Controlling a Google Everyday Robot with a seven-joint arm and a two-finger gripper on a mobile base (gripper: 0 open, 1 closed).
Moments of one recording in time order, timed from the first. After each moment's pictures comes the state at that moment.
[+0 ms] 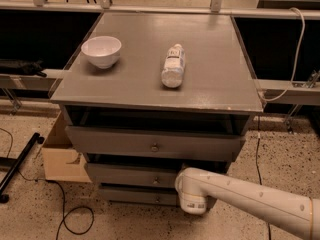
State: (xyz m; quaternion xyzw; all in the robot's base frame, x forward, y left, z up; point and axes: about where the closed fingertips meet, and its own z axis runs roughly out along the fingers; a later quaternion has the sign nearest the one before) arm 0.563 -0.101 0.401 -0.51 0.80 -0.16 0.27
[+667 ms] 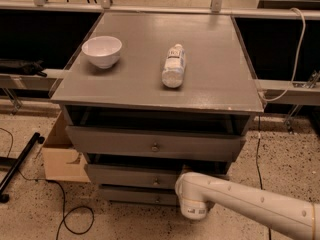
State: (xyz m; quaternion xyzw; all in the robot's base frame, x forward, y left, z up) arm 0.550 -0.102 0.395 -0.51 0.80 -0.15 0.27
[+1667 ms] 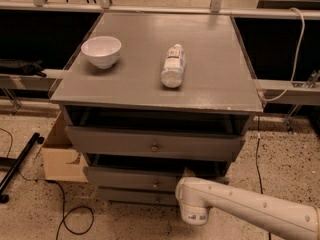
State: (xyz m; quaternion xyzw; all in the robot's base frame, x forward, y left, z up) arm 0.533 -0.102 0.394 -0.50 0.81 -0.15 0.27
